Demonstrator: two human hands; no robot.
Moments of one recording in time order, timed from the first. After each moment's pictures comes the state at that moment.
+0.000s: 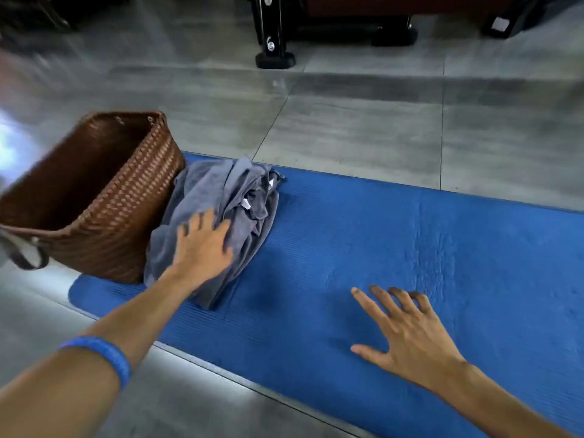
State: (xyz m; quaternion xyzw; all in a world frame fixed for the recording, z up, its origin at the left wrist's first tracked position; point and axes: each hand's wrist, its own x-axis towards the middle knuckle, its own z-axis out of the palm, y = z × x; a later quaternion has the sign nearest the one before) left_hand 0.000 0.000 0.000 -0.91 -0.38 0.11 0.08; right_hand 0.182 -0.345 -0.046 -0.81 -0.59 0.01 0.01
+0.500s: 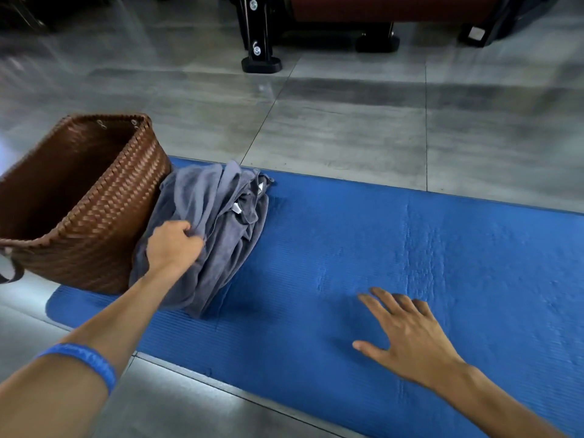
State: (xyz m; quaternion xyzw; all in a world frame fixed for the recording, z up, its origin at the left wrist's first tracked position) left_hand -0.007 0.010 0.020 -0.81 -0.56 -0.11 -0.14; right_hand 0.179 -0.346 -0.043 -0.84 -0.53 0.08 0.03
